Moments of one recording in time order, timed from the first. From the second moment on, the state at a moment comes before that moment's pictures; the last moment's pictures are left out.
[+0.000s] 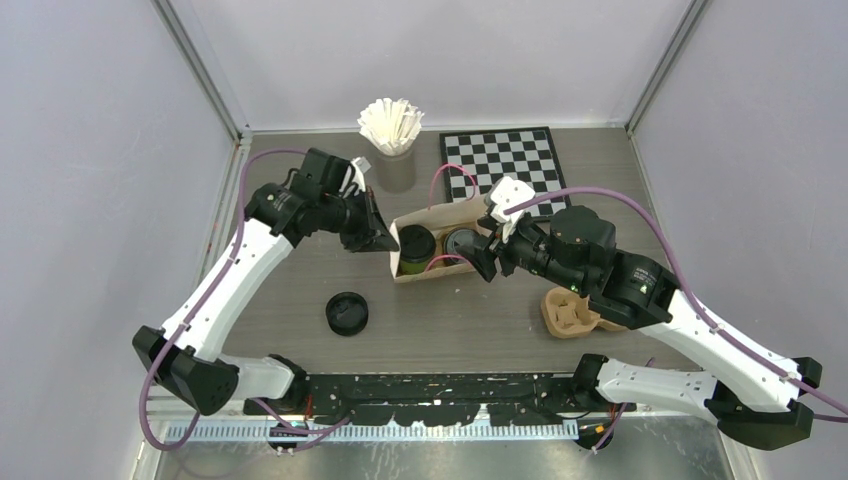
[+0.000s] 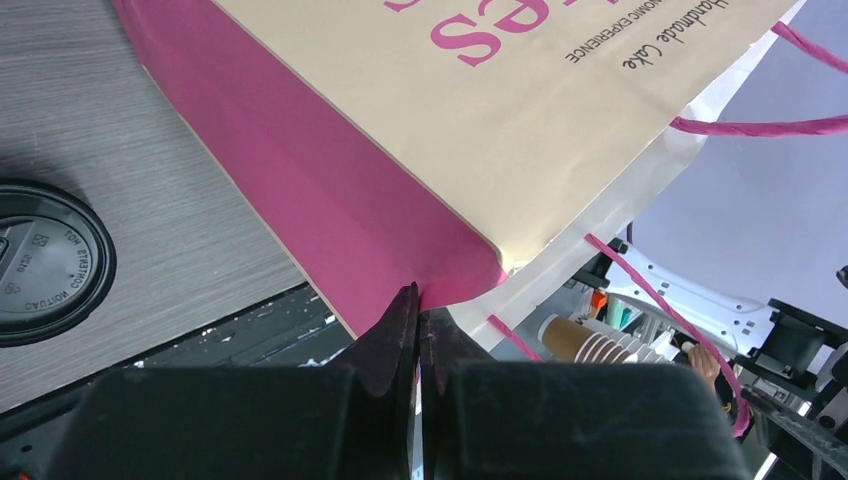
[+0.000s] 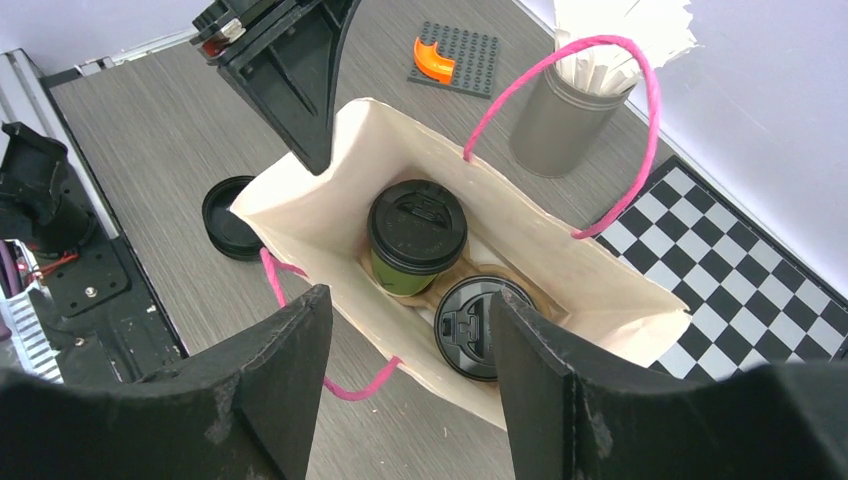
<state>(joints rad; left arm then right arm) -0.51 1.30 1.44 -1.02 0.41 -0.74 0.99 0.93 1.23 -0.52 0.10 -0.10</state>
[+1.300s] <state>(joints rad) -0.49 1.30 1.42 -1.00 0.38 -0.70 0.99 0.97 1.22 -0.52 0.14 -0.12</state>
